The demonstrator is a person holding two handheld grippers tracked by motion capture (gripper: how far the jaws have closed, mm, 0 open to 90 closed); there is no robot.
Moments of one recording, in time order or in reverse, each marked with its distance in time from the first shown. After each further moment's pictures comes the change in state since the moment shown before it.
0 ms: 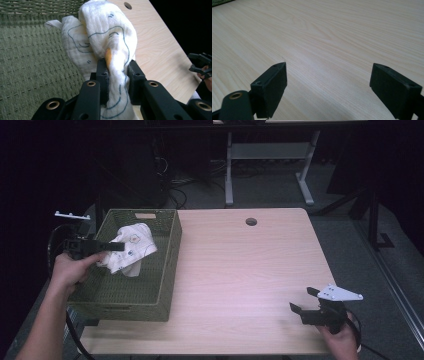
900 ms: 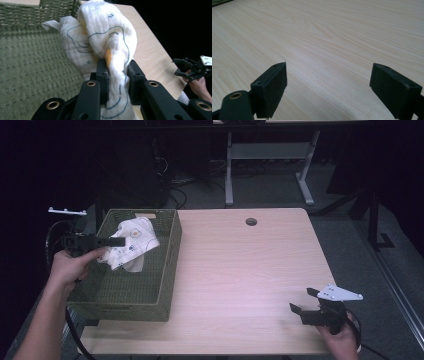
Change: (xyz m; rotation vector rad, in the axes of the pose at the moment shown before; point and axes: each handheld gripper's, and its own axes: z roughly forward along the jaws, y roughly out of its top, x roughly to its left) left arm -0.013 0.008 -0.008 -0.055 -0.070 0.010; right arm 0.001 0.000 0.000 0.008 0.001 0.007
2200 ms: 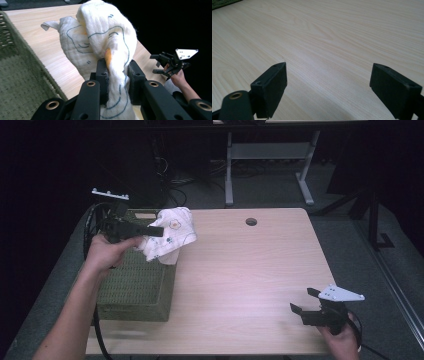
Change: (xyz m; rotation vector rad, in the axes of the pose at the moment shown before) left arm -0.084 0.039 0.060 0.070 -0.123 0.145; right arm 0.000 0.000 -0.003 -0.010 0.008 0.002
